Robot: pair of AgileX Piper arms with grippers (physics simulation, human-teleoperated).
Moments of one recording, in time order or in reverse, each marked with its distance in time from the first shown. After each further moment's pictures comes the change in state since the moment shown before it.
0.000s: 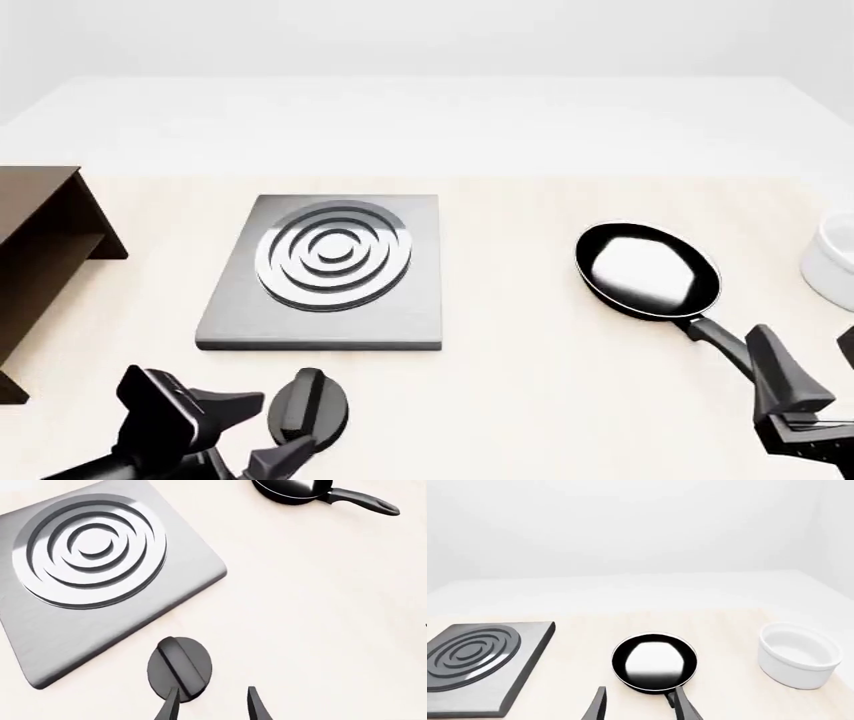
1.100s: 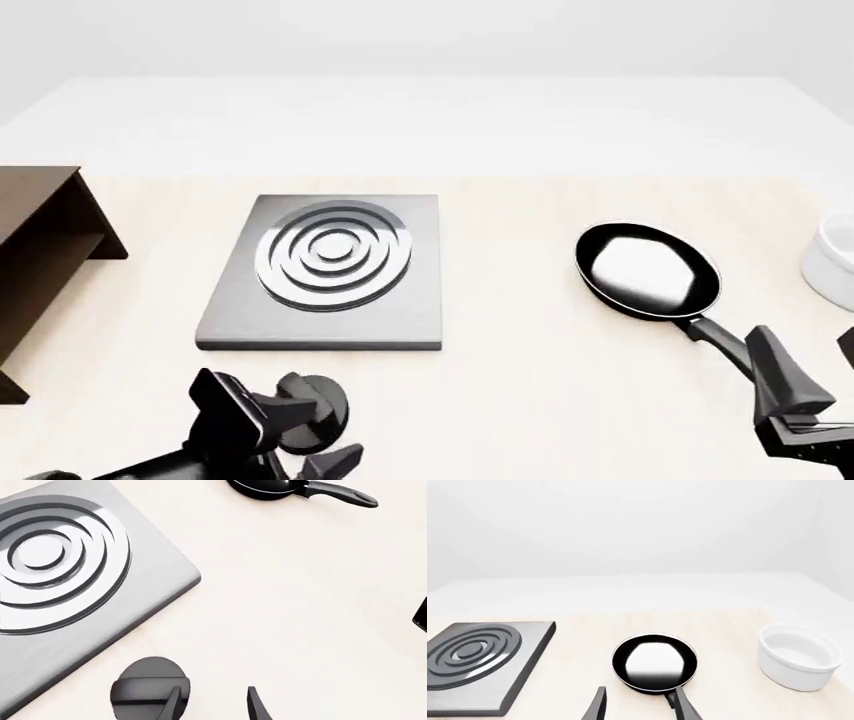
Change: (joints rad) left arm -0.083 0.377 -0.004 -0.380 -0.051; right arm 0.005 -0.012 0.000 0.009 -0.008
